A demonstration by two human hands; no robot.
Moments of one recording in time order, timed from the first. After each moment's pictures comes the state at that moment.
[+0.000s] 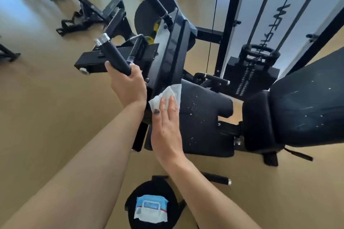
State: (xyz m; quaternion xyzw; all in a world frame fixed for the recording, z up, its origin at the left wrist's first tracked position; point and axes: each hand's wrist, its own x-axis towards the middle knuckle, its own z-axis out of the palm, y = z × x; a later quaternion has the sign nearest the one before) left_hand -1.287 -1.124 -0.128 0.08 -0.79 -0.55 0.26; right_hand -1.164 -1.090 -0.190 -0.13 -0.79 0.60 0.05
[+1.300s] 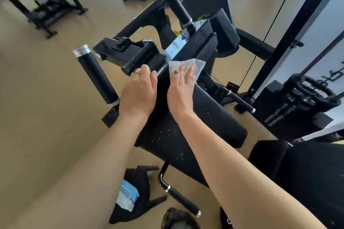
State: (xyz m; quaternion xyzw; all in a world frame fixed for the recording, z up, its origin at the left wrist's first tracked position) left_hand -1.325 -1.047 -0.144 0.03 -0.97 -0.09 0.23; right_hand -1.338 -0.941 -0.165 -0.06 -0.77 0.63 -0.07
